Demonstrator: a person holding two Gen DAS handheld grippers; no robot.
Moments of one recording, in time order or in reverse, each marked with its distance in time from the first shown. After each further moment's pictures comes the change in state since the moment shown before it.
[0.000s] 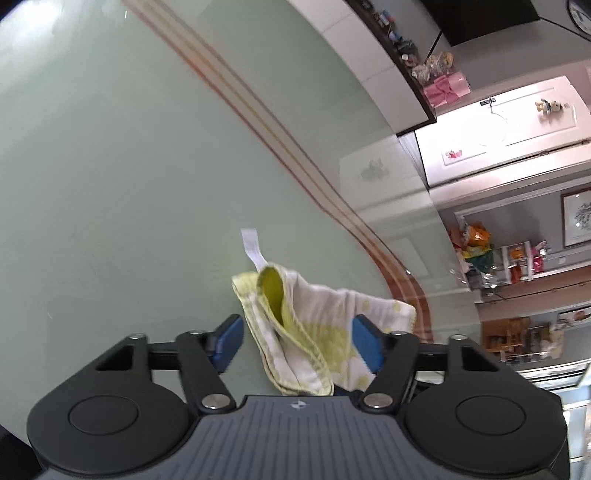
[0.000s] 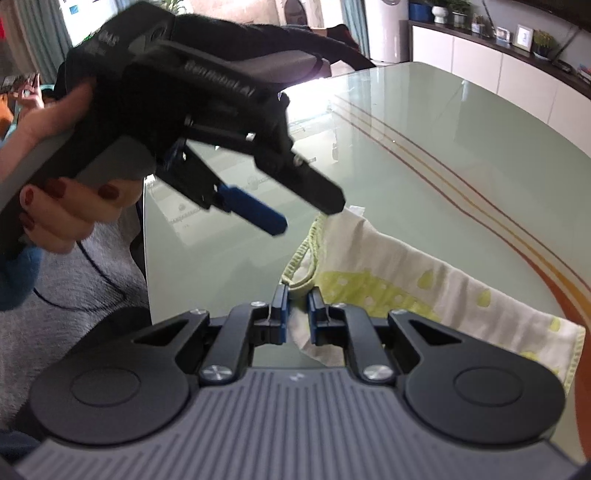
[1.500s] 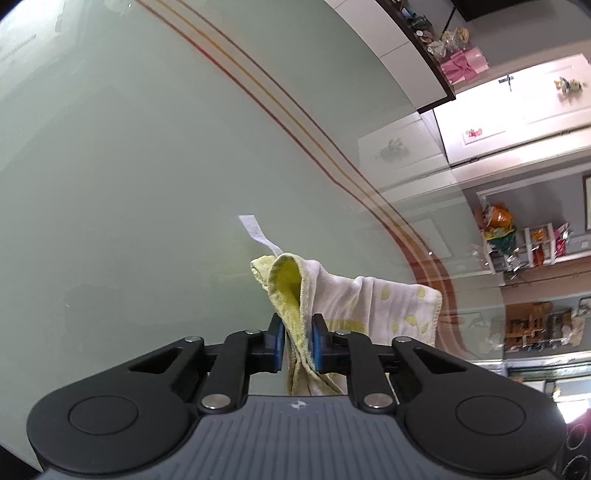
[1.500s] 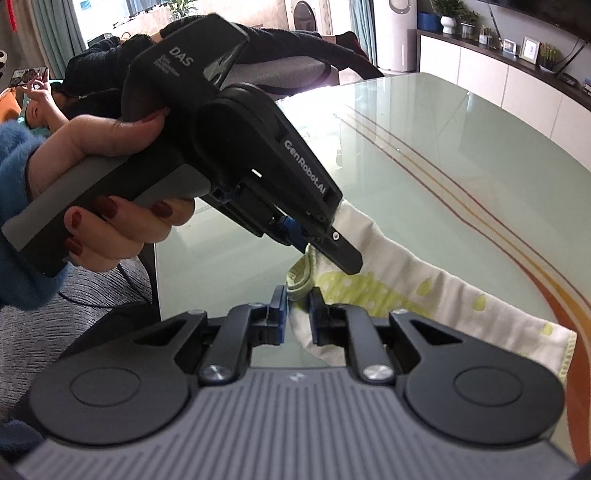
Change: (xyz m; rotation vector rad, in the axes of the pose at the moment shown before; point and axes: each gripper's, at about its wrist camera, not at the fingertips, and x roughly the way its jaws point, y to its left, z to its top) left arm 0.029 -0.001 0.002 0.014 0.081 0.056; right arm -0.016 0.003 -0.004 -0.027 -0.023 0.001
